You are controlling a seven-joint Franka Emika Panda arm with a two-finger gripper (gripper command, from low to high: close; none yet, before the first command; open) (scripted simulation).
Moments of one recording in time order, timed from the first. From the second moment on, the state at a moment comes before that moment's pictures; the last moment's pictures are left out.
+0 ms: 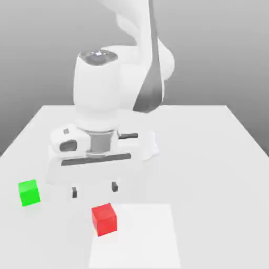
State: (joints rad) arm -0.14 0.01 -0.06 -2.74 -0.04 2.77 0.23
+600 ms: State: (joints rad) arm -0.16 0.27 -0.03 -2.72 0.04 2.98 0.15
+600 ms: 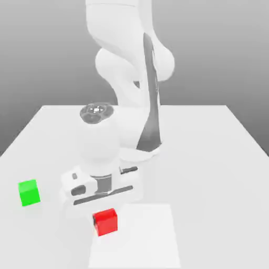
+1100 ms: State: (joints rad) arm -0.24 0.02 -0.07 -2.75 -0.01 2.76 0.16
